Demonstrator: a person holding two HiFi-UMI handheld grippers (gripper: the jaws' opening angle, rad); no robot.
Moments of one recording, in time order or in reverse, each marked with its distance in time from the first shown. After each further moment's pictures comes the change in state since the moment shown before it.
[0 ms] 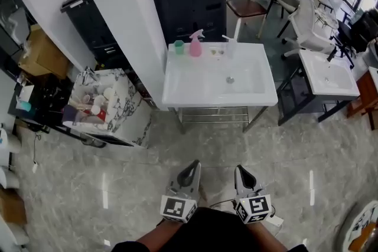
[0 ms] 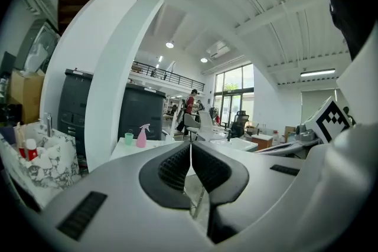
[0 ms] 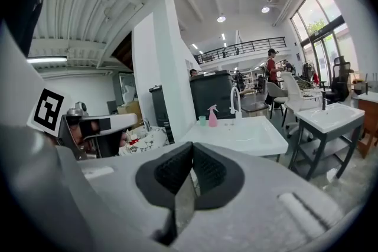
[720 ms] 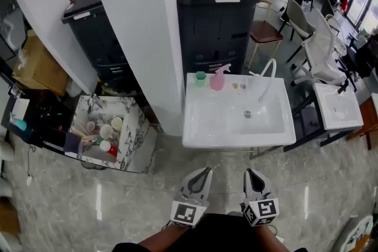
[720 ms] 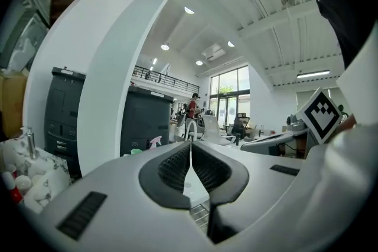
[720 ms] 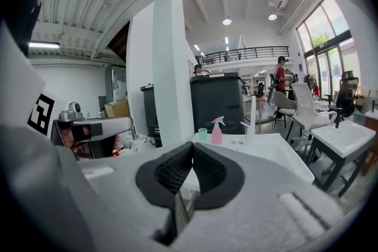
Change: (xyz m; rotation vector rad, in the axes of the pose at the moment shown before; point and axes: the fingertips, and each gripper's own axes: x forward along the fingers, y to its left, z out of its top) left arm 0.114 0.209 0.054 -0.049 -0.019 -0.056; right arm 0.236 0.035 0.095 -0.060 -0.016 -0.061
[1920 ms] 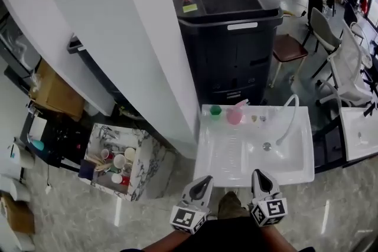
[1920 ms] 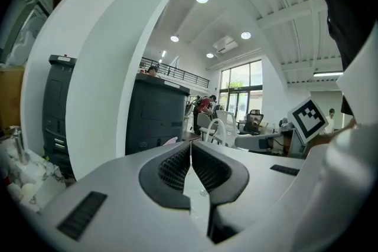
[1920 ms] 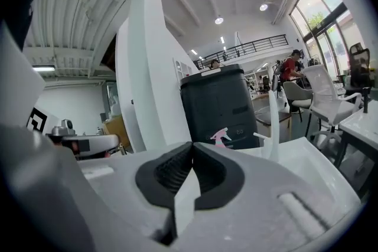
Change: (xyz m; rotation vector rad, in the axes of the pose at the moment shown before) left arm 0.155 0.114 0.009 0.019 0.050 0.079; right arm 0.196 -0.092 0.067 0.109 -0.055 0.088
